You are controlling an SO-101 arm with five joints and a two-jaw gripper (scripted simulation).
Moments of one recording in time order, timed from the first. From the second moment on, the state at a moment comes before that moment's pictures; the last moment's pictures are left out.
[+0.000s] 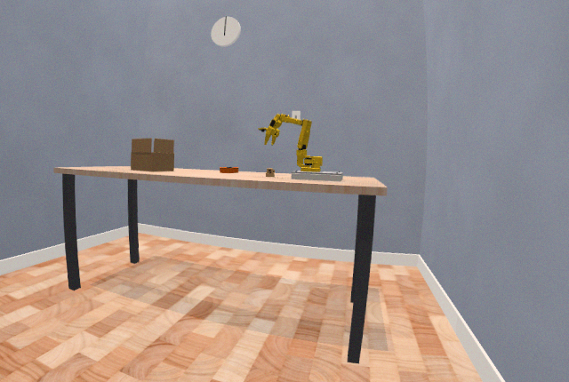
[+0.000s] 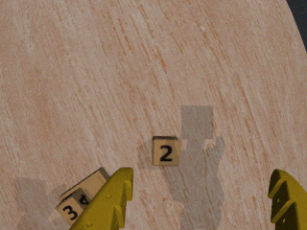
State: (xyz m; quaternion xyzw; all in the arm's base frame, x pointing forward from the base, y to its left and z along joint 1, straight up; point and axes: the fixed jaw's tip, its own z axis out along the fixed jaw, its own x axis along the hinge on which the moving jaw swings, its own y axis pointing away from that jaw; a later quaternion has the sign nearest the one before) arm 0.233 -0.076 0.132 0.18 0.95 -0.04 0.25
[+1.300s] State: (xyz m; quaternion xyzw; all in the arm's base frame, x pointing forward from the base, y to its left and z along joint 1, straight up) arm 0.211 -0.066 0.023 0.19 0.98 0.00 0.00
